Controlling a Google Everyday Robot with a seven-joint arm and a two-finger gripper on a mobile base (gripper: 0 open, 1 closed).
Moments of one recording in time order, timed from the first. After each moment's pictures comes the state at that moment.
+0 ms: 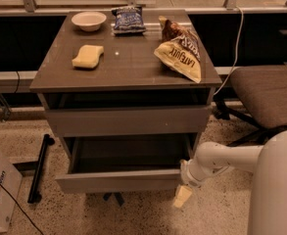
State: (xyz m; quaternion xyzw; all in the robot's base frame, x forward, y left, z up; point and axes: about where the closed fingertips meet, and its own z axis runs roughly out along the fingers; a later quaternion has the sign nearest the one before) arm 0.517 -0.156 0.400 -0.58 0.79 0.13 0.14
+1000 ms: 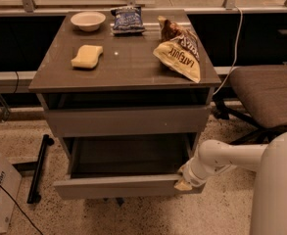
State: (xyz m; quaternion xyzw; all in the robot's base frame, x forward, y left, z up) arm 0.518 -0.156 0.408 -0.58 0.79 0.13 0.14
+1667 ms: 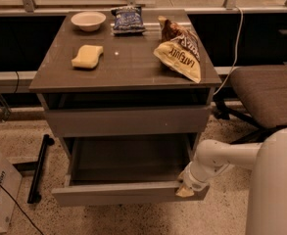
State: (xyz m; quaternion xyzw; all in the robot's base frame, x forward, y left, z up) arm 0.493 -0.165 0.410 -0.61 0.78 0.15 0.10
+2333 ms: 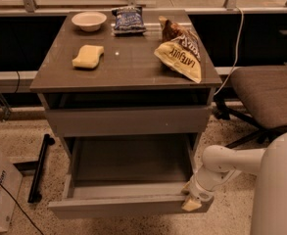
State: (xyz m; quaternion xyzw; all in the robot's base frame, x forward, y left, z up) arm 0.438 -0.183 0.402 -0.62 0.76 0.18 0.04
